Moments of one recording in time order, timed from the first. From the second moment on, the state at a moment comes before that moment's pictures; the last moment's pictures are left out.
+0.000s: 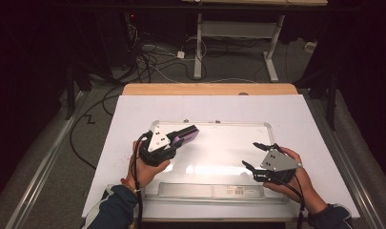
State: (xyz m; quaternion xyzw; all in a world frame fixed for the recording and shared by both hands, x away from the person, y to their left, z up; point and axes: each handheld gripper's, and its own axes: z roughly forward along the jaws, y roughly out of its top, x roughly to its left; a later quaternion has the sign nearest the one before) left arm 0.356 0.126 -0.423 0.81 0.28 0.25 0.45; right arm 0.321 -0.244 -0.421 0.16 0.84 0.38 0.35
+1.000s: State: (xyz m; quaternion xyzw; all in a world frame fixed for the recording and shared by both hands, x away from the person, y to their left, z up) left arm 0.350 0.139 -0.406 0.82 0.31 0.23 0.43; right arm 0.326 -0.242 -0.427 0.16 0.85 0.37 0.33
